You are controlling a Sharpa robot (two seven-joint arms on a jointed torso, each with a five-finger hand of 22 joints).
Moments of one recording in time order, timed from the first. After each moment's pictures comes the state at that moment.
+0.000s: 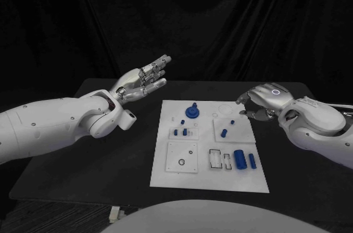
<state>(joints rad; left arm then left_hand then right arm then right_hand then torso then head) 1.25 -0.96 -0.21 1.54 -0.44 -0.18 0.65 1.03 0.00 -0.11 0.30 0.05 0.18 -0.09 0.03 0.02 0.00 -0.12 0.01 0.00 0.00 0.03 0.00 0.00 0.14 0.00 0.12 0.01 0.03 1.25 -0.95 -0.21 1.57 -1.87 -0.39 -0.18 1.43 -0.21 0.33 0.29 0.06 0.91 0.07 0.15 0.16 0.99 0.06 0.19 0.24 1.47 -0.03 1.49 1.31 0.09 1.45 0.07 1.12 1.31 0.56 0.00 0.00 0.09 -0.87</state>
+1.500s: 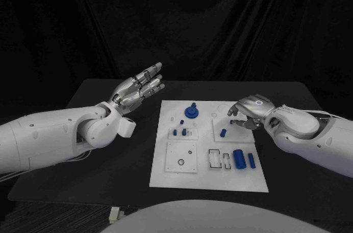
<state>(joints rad) 1.18 -0.97 -0.21 1.55 -0.08 0.00 0.68 1.48 0.14 -0.21 0.27 0.46 0.22 -0.05 0.03 0.03 0.03 0.02 0.01 0.01 0.00 0.13 0.00 0.00 0.17 0.02 0.24 0.01 0.09 1.17 -0.83 -0.21 1.43 -1.89 -0.35 -0.12 1.46 -0.21 0.39 0.28 0.18 0.93 0.08 0.13 0.15 1.03 0.06 0.20 0.21 1.47 -0.03 1.47 1.31 0.09 1.45 0.07 1.13 1.31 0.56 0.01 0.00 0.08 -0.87</state>
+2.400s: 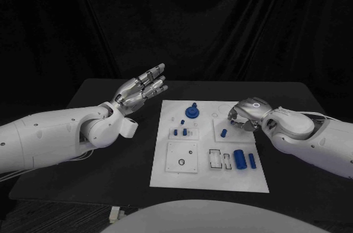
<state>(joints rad) 1.18 -0.95 -0.21 1.54 -0.08 0.02 0.68 1.50 0.14 -0.20 0.27 0.47 0.22 -0.05 0.03 0.03 0.04 0.03 0.01 0.01 0.01 0.14 0.00 0.00 0.17 0.03 0.26 0.02 0.11 1.15 -0.79 -0.21 1.37 -1.88 -0.34 -0.11 1.46 -0.21 0.41 0.26 0.20 0.99 0.07 0.15 0.19 1.05 0.06 0.23 0.22 1.46 -0.03 1.46 1.31 0.09 1.43 0.06 1.12 1.31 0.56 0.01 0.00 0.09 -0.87</state>
